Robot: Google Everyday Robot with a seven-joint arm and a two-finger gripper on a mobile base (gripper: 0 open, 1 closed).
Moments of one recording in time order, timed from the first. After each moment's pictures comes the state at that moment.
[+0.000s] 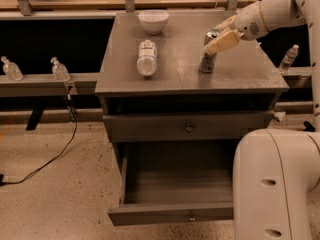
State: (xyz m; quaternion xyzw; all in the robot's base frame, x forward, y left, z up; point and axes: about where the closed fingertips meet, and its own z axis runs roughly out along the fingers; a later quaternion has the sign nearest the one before) arm 0.750 -0.184 0.919 -0.52 0.72 0.20 0.41
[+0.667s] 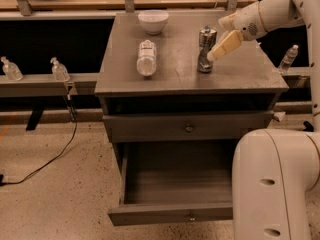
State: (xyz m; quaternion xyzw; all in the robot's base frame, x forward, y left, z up) arm 0.752 -0.181 0.917 -0.52 0.72 0.21 0.41
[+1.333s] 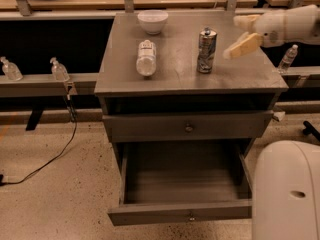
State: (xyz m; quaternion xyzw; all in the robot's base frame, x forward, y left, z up) arm 0.745 -0.219 0.928 -0.48 0.67 0.26 0.50
